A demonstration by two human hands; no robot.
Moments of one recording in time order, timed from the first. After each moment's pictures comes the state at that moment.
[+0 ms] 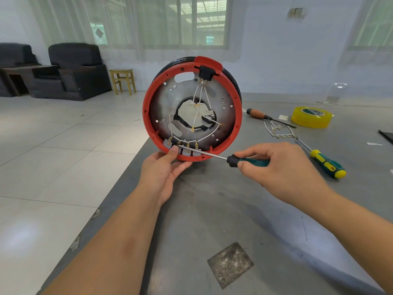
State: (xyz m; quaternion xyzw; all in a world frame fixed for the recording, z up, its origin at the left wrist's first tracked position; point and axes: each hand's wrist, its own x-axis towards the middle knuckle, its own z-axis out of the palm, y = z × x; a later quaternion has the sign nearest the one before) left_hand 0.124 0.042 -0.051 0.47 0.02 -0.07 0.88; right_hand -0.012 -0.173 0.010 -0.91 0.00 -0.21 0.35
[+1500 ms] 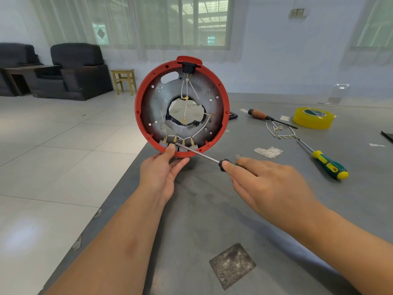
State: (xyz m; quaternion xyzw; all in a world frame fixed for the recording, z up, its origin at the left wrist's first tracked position) left_hand 0.127 0.043 -0.052 0.43 0.06 -0.04 0.90; right_hand -0.021 -0.159 -0.019 -0.90 -0.19 -0.39 -0.08
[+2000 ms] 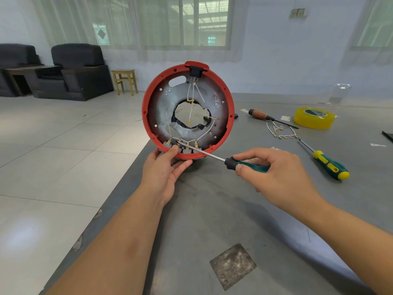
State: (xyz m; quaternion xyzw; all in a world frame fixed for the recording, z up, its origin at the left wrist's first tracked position) left_hand 0.126 0.044 -0.051 0.44 0.05 -0.06 0.90; right_hand -0.010 -0.162 -0.006 -0.88 0.00 -0.24 0.41
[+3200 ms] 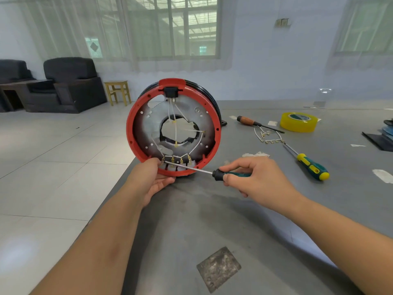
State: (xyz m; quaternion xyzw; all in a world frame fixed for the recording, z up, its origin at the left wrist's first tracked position) left_hand 0.128 0.054 -0.030 0.64 0.10 -0.11 0.75; right_hand 0.000 -0.181 -0.012 -0.86 -0.02 -0.16 0.48
